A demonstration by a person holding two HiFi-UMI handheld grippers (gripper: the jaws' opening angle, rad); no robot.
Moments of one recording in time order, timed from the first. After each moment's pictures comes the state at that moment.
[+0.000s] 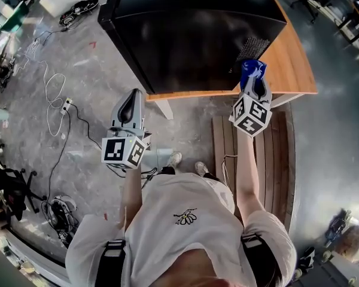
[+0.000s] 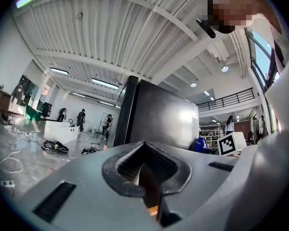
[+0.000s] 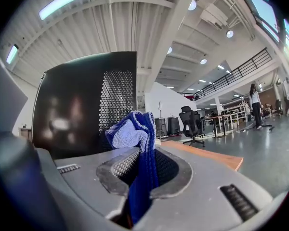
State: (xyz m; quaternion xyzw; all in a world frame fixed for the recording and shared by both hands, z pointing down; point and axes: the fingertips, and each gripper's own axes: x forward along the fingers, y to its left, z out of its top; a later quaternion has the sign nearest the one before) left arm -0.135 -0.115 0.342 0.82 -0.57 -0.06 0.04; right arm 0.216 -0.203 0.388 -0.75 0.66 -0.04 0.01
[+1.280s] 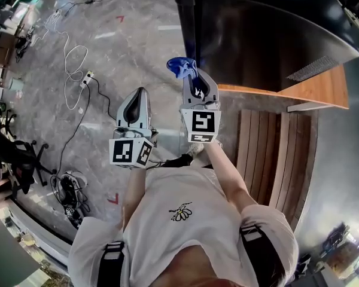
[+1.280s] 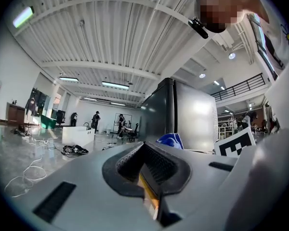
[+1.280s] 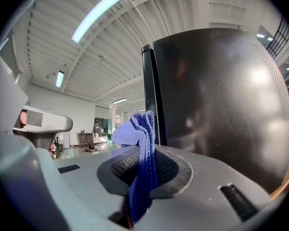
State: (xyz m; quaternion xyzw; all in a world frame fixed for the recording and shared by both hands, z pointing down) left arm -0.274 -0.103 0.380 0.78 -0.63 -0.02 0.03; right arm -0.166 -0.183 0.419 -0.51 0.86 -0.03 0.01
